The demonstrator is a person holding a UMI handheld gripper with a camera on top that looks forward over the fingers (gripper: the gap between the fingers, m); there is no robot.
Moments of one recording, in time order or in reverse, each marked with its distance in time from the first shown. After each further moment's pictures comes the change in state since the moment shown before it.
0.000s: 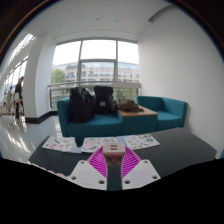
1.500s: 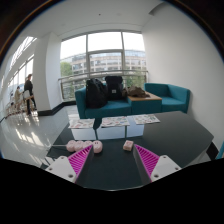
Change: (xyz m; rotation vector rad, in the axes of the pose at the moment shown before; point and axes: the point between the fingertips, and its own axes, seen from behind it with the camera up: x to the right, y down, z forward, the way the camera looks) arm -0.027 0.058 -0.186 -0.130 -0.124 0.043
